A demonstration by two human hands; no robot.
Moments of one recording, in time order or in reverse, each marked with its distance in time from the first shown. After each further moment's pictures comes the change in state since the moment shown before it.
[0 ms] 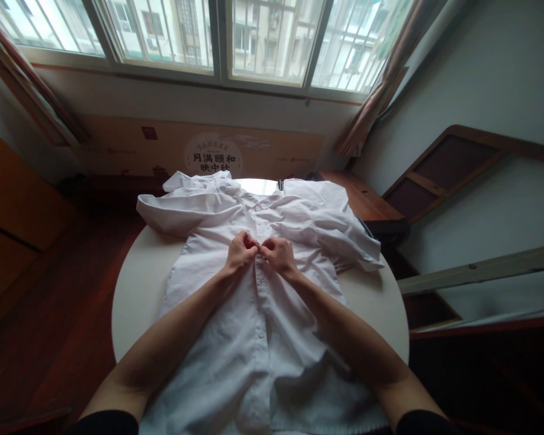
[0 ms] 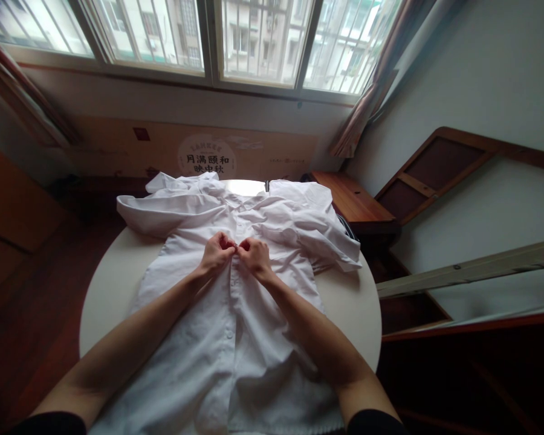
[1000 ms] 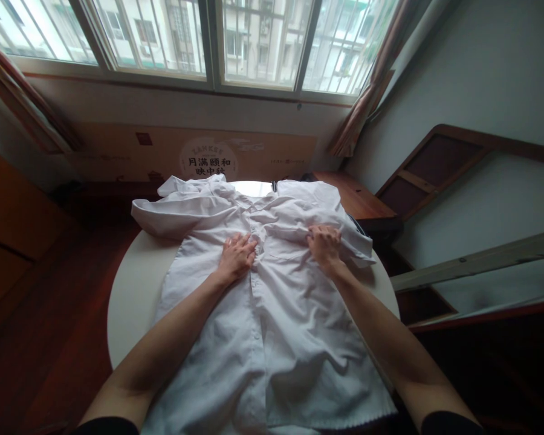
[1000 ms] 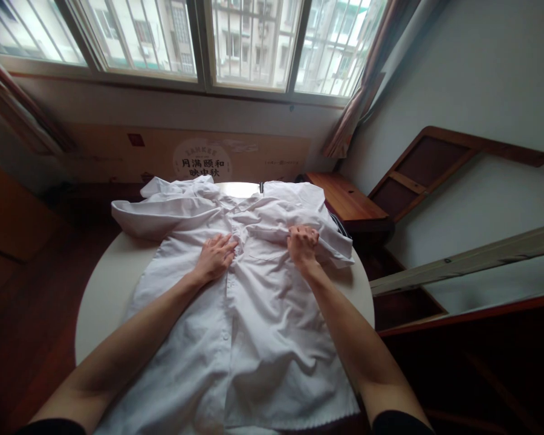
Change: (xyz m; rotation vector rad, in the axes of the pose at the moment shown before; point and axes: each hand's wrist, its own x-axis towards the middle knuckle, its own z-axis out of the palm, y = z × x) left_hand -0.010 -0.001 -0.008 1.032 -0.304 0.327; right_hand 0.010 0.074 -0.100 -0.800 0.259 -0.074
